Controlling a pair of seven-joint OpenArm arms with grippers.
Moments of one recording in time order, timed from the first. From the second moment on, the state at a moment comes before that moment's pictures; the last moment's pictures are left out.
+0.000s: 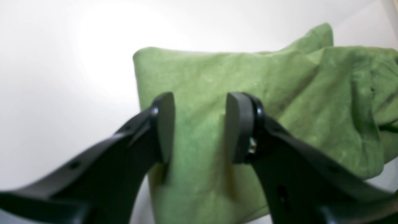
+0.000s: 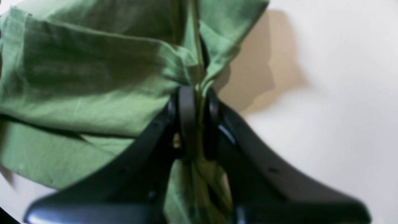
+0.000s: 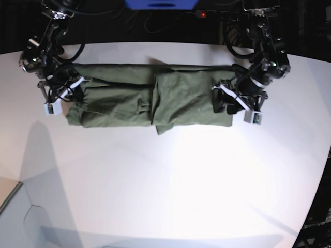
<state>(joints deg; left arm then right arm) 10.3 -2.4 -15.9 93.4 -23.1 -29.5 40.2 -8.0 0.7 33.3 89.2 13.9 39.6 -45.9</state>
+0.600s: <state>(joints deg) 11.2 -1.9 -27.2 89.6 -14.2 -29.5 41.6 -8.2 0.5 33.2 102.8 13.7 39.6 -46.9</state>
